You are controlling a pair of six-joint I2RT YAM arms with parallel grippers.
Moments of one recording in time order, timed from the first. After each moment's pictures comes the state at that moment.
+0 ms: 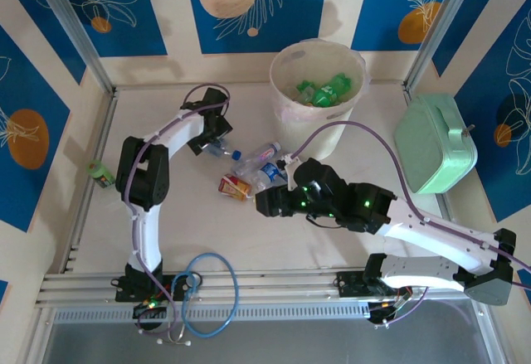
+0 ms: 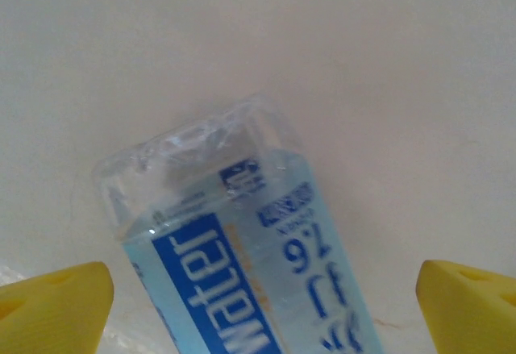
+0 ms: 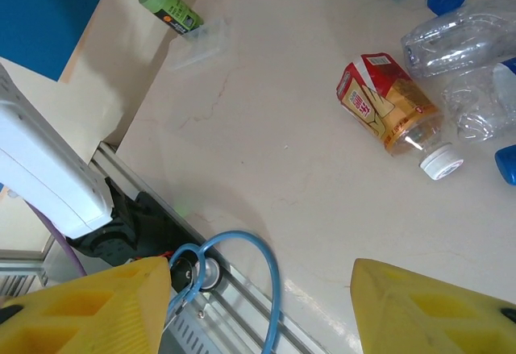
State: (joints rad) left arm -0.35 2.11 1.67 -0.78 -0.21 -0.99; right arm 1.10 1.04 1.05 -0.62 0.02 0.73
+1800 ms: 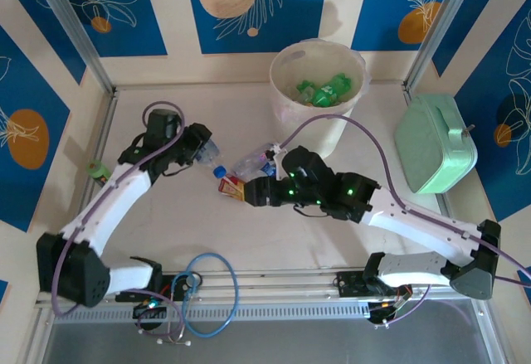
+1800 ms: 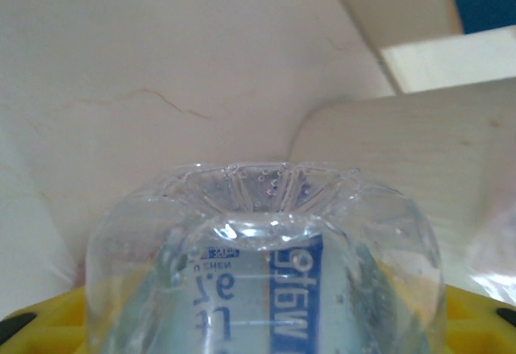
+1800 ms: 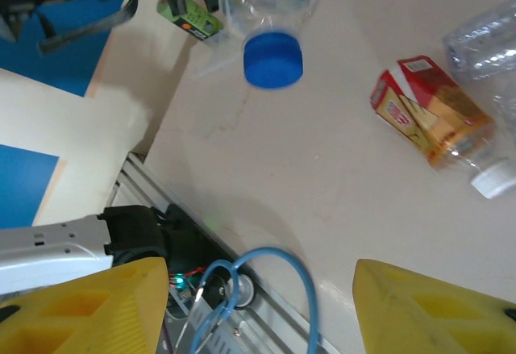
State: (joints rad) left arm -0.31 1.22 1.03 -0.48 0.19 -1.09; right arm 1.04 1.17 1.12 -0.53 -0.11 0.78
